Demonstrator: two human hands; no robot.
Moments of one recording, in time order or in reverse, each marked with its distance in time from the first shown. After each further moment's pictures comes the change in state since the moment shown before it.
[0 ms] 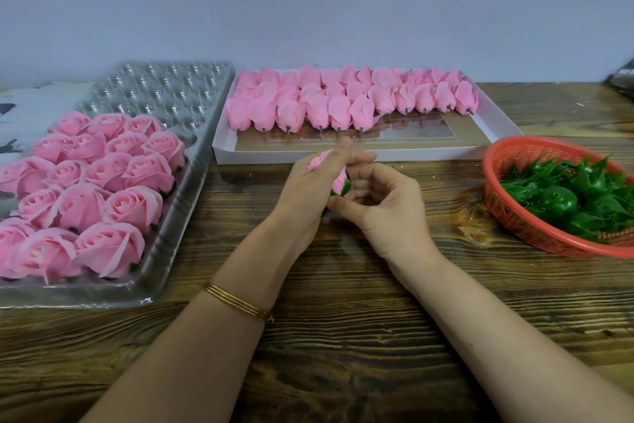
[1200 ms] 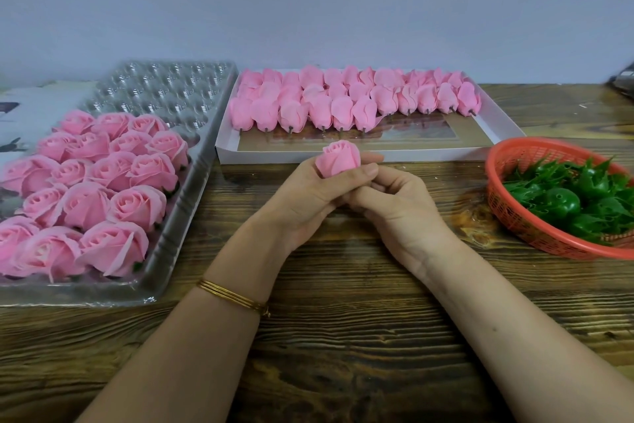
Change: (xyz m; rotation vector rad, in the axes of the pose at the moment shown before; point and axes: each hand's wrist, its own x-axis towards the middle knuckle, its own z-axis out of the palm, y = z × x) left_hand 0.008 -0.005 -0.020 0.012 -0.302 0.007; right_hand 0.006 0.003 -0.011 0.365 -0.144 0.163
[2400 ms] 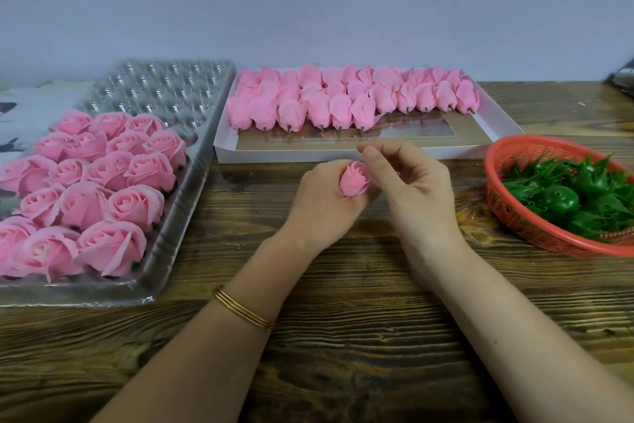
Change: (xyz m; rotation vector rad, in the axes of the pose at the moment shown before) left_hand -0.002 -0.008 0.021 0.791 0.299 0.203; right_hand -0.006 -0.016 0.004 -0.270 0.211 -0.347
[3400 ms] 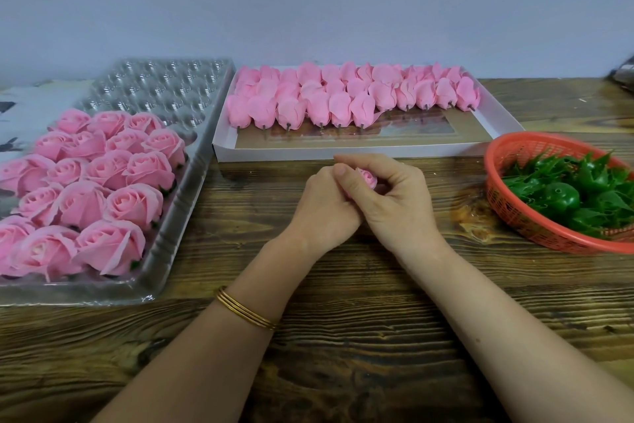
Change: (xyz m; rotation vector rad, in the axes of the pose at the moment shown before) left_hand 0.001 -0.004 0.006 0.089 -0.071 -0.010; right_hand 0.001 0.024 0.005 -0.224 -0.125 -0.106
